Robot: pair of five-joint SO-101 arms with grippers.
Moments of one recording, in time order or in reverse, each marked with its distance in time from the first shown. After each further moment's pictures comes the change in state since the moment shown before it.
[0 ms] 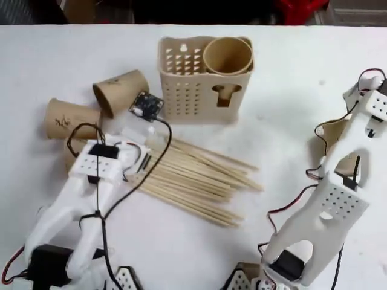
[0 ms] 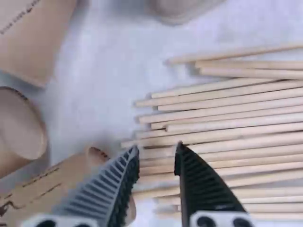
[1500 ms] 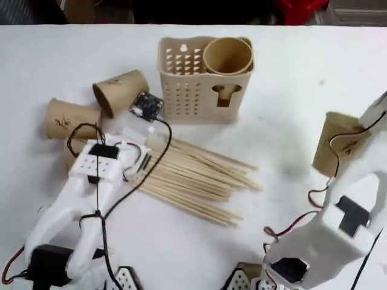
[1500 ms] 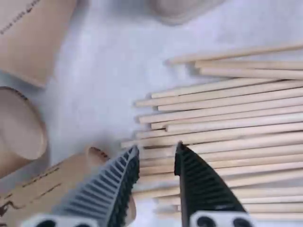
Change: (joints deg) left arm 0.0 0.0 0.0 0.0 0.0; right arm 5.7 -28.6 20.1 12.0 35.7
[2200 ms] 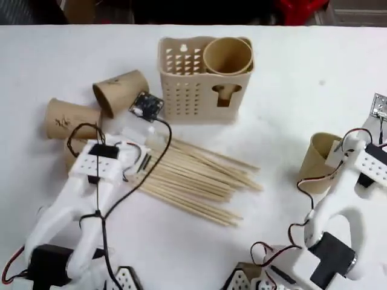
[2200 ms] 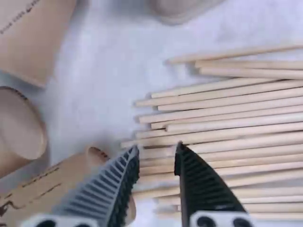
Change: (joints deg) left arm 0.0 0.0 0.1 0.0 0.0; right arm -0.6 -20.4 58.4 -42.0 16.5
